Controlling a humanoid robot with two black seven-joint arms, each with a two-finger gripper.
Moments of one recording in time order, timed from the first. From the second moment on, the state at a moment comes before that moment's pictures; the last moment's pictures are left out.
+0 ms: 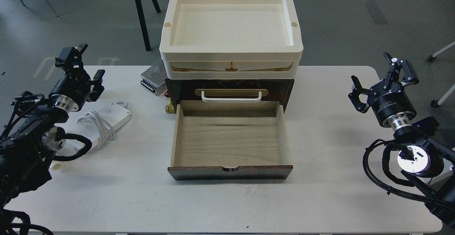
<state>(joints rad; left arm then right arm) -0.68 0.35 -0.69 -0.35 0.31 -0.40 -0.49 0.38 -0.54 0.81 1.13 0.01 0.13 0.49</state>
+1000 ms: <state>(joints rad) -0.83 0.85 -0.67 -0.34 0.46 -0.49 -0.49 0.38 -0.54 0.81 1.13 0.01 0.13 0.49</state>
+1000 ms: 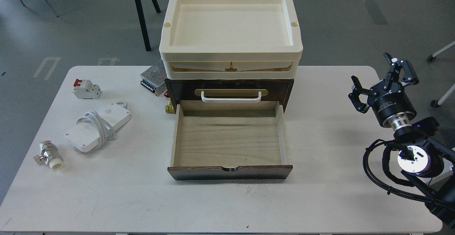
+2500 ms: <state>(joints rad) -0.72 0.83 0.01 -0.76 1.51 0.05 -0.49 0.38 -0.54 0.80 1.13 0.01 0.13 0.49</state>
